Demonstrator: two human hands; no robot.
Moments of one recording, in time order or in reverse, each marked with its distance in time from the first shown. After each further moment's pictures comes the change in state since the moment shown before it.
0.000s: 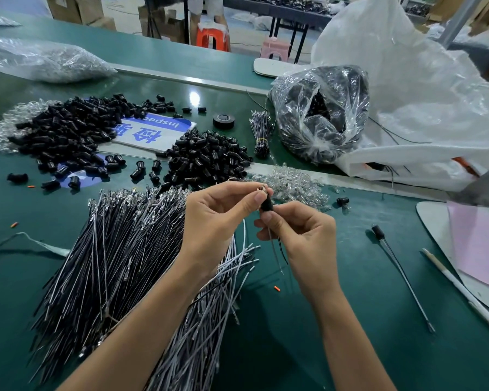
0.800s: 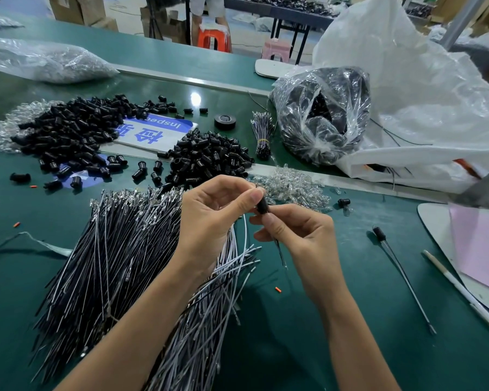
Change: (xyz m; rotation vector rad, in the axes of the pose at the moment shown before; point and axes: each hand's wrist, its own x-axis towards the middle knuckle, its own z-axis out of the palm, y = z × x) left_hand 0.002 0.005 -0.003 -0.016 0.002 0.020; right_hand 0.001 -0.006 -0.003 0.063 -0.123 0.059
